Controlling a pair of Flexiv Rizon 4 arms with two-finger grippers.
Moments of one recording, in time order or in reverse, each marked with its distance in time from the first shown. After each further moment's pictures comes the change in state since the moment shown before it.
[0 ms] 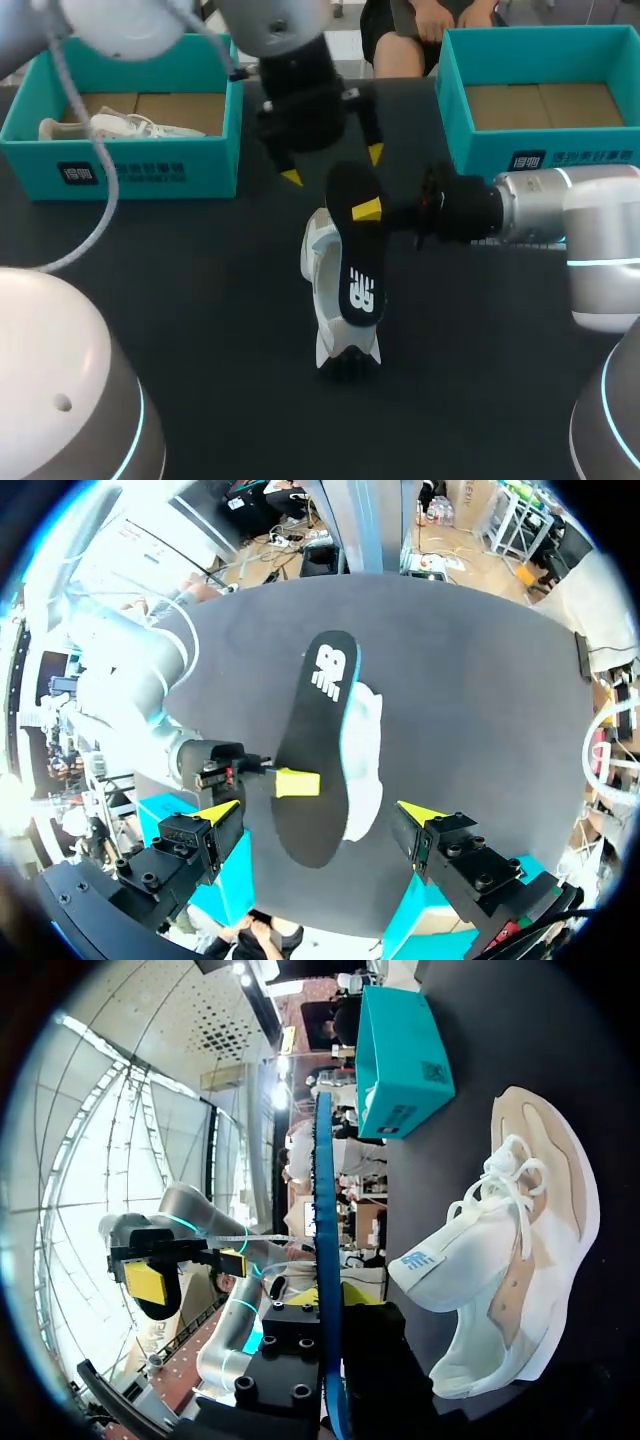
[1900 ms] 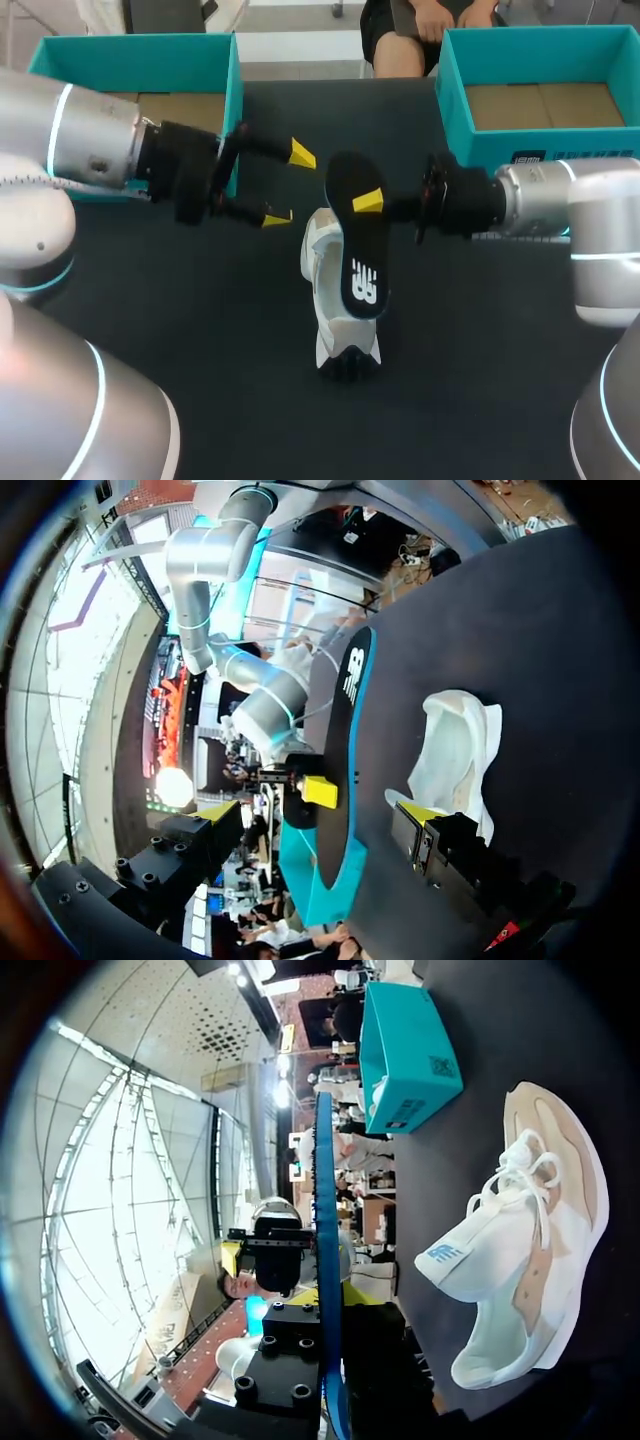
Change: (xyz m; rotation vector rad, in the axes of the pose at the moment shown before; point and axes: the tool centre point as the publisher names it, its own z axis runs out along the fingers) left arm 0.044 0.000 0.024 0.141 -0.929 -0.019; right arm 0.018 -0.002 0.001 0.017 0.029 0.030
